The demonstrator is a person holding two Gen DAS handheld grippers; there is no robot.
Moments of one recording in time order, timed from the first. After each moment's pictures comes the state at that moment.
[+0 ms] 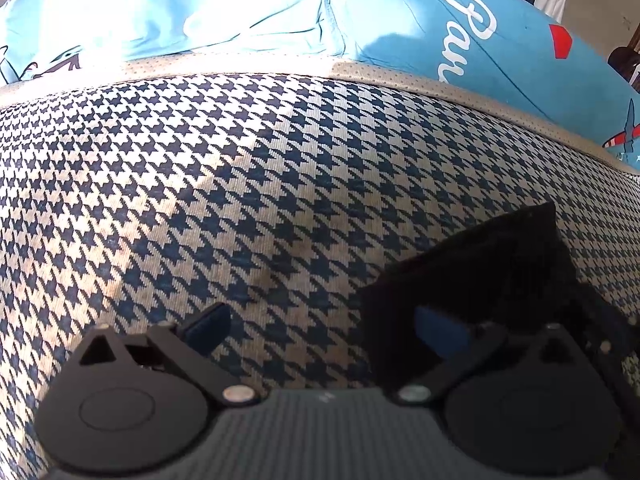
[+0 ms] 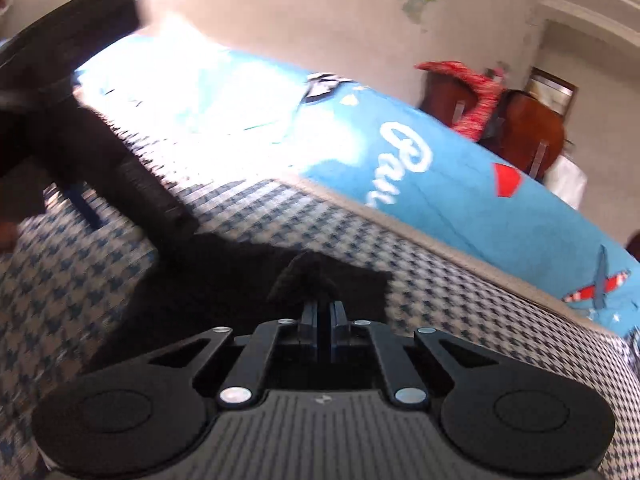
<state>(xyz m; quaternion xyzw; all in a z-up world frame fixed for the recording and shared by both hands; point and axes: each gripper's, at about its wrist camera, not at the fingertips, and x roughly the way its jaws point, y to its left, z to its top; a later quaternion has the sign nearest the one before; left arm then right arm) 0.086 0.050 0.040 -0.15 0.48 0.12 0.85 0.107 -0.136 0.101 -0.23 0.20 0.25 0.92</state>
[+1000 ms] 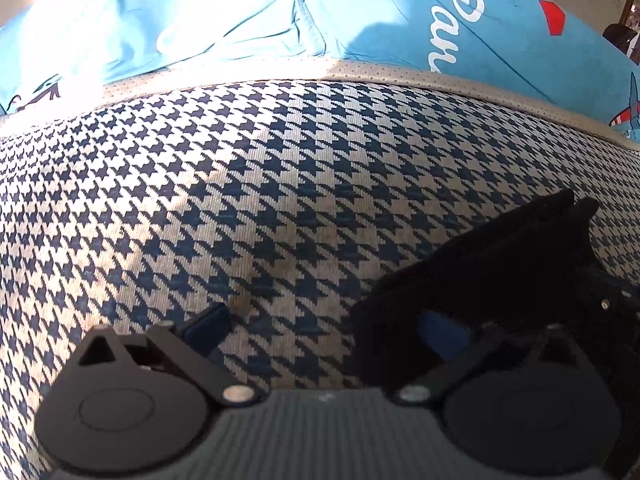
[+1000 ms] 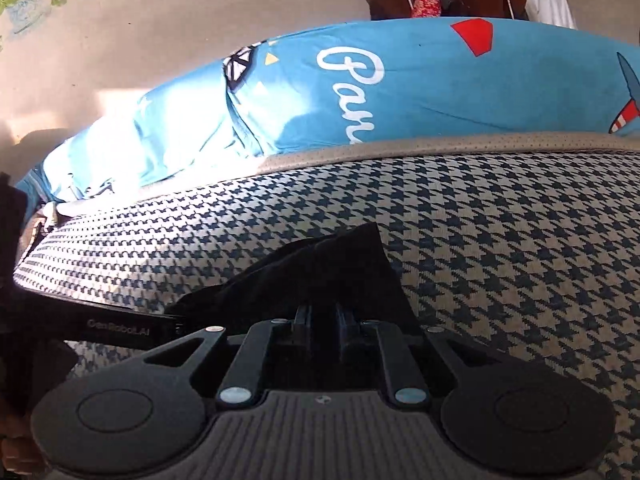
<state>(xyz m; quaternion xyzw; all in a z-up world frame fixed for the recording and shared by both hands) 0.115 0.034 0.014 -0.10 0.48 0.12 0.87 0.177 -0.163 0.109 0.00 0.35 0.28 0.89</state>
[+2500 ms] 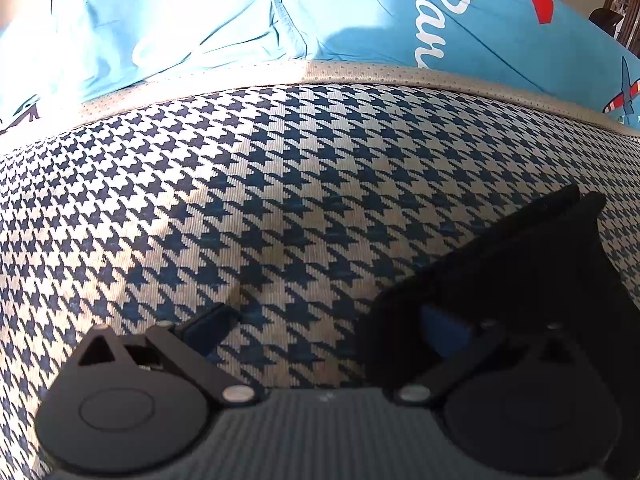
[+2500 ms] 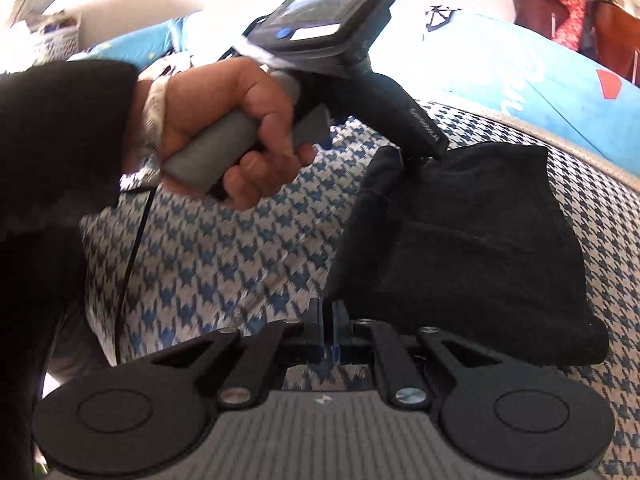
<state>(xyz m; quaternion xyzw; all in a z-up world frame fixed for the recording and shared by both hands) 0.133 0.031 0.005 -0.08 0.48 0.10 0.87 0.000 -0.136 0.098 -0.19 0.34 0.41 0.82</state>
